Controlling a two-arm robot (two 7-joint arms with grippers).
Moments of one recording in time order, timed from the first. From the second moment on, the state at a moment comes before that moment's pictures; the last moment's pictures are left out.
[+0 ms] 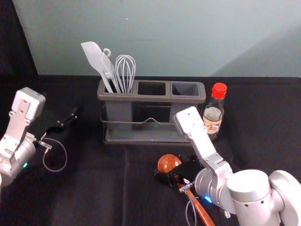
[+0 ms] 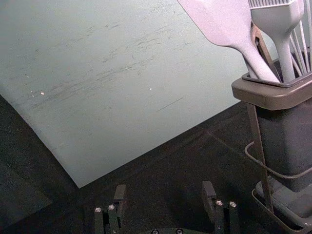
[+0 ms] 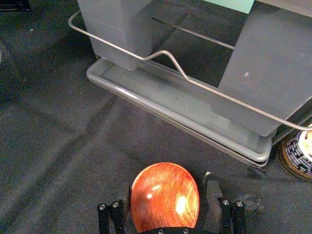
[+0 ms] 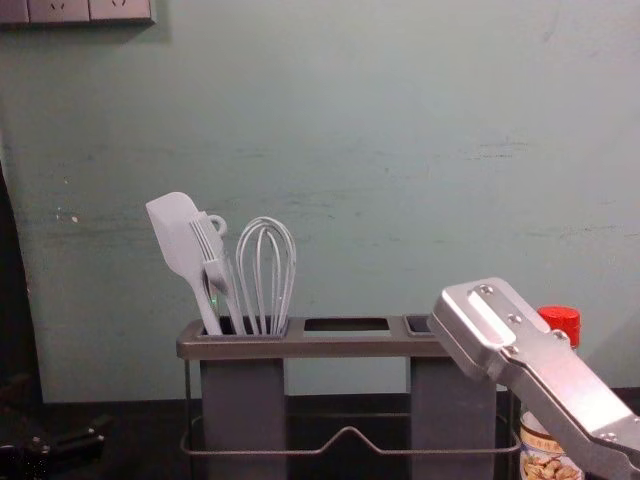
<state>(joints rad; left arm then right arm) -0.20 0.60 0.45 -1.41 -0.25 -0.12 0.03 0.03 0.13 -0.37 -1.76 -0.09 0.79 0.21</state>
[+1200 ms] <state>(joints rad) -0.20 0.60 0.45 -1.41 -0.25 -0.12 0.03 0.05 0.10 -0.35 -1.70 -0.15 0.74 0.28</state>
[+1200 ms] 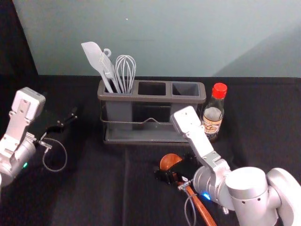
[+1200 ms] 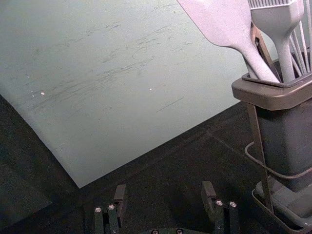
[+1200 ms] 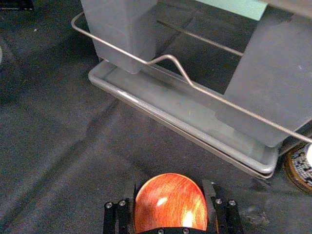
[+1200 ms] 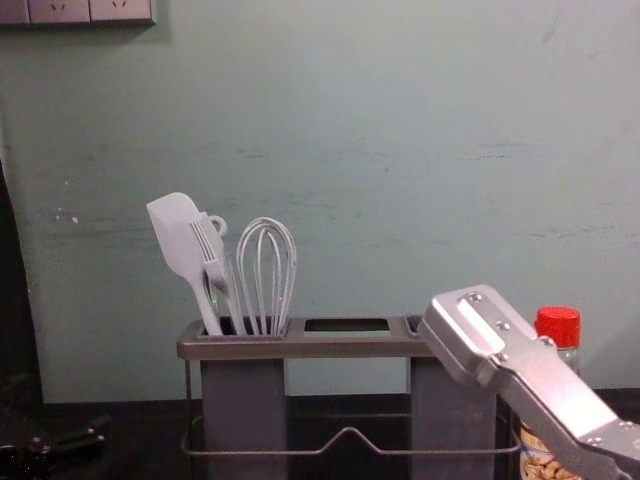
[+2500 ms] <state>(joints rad) -0.20 0.60 0.45 -1.41 -0.25 -0.12 0.03 -0.24 0.19 -0.21 -2.00 -0.07 0.00 0.25</state>
